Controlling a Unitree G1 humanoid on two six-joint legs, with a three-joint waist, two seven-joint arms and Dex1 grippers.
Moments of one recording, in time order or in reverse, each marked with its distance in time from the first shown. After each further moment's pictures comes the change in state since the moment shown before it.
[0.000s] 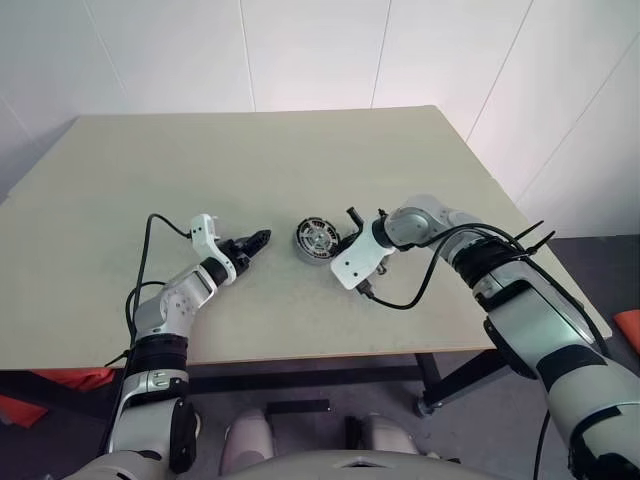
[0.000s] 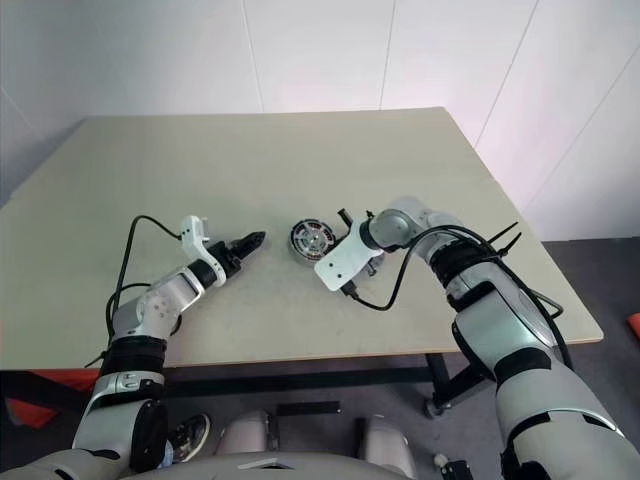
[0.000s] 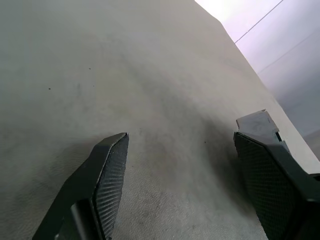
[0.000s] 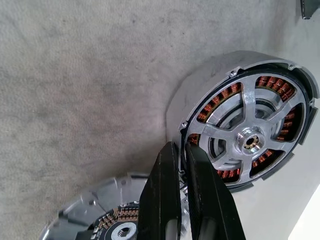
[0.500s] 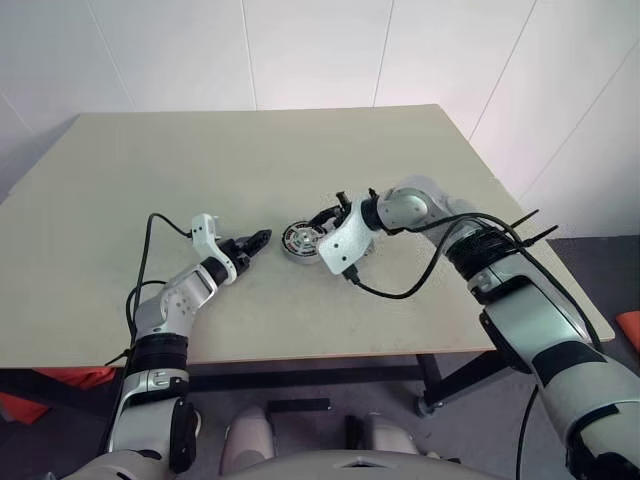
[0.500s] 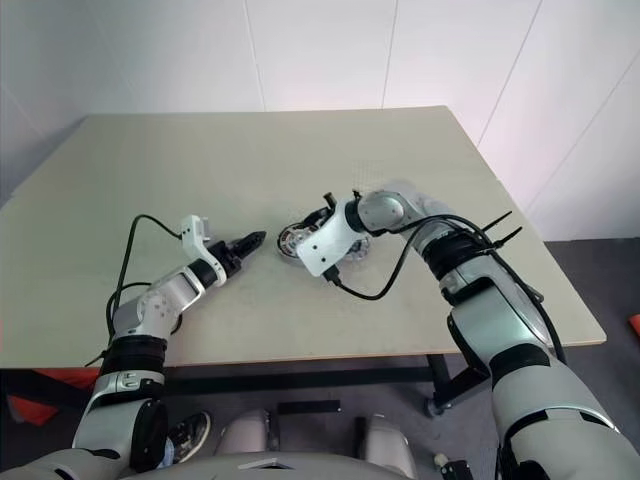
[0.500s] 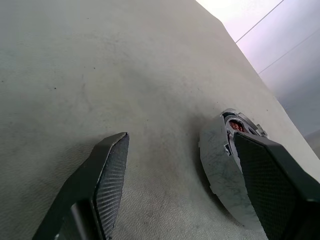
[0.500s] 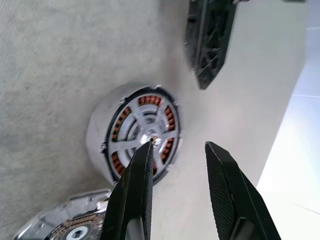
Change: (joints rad) left arm -0.008 0.002 -0.006 0.009 0.000 -0.002 -0.006; right arm -0.005 0.002 -0.090 -0.216 0.190 0.053 0.087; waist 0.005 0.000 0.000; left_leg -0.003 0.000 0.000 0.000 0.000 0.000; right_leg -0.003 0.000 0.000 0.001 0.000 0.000
